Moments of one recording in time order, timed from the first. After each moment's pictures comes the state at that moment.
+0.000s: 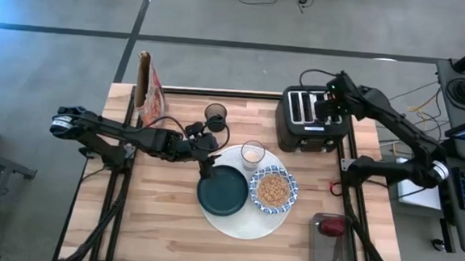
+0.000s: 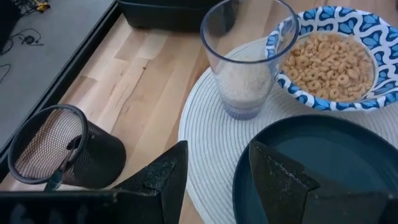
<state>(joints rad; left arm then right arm) -0.11 1.41 1.07 -0.47 -0.43 -0.25 -0.91 1.10 1.02 -1.03 0.32 0.39</state>
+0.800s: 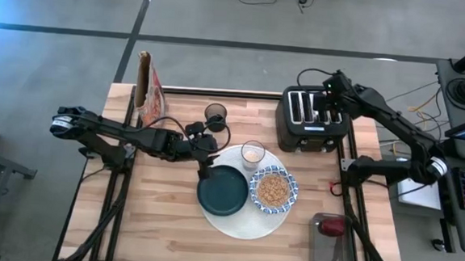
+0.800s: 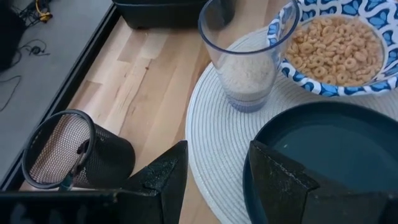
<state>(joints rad) -0.11 1.41 1.07 -0.49 -0.44 -0.18 -0.89 1.14 1.01 -0.96 0.42 0.56</state>
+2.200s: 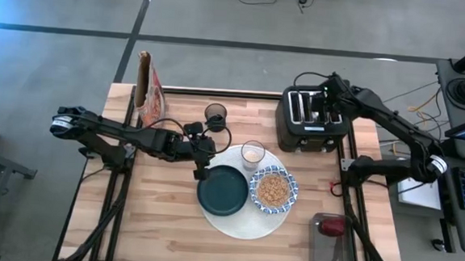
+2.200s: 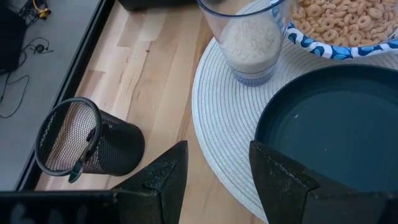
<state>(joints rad) -0.11 1.41 1.07 -0.58 -0.44 -0.12 -0.86 1.16 1.00 -0.96 0.46 0.62</state>
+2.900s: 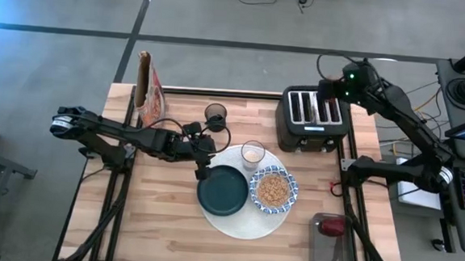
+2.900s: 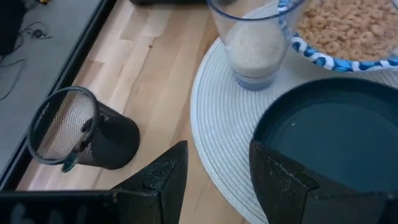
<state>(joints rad) -0.11 1.41 1.07 -0.58 -0.44 -0.21 -0.85 1.03 1.22 -0.95 0.29 0.52</state>
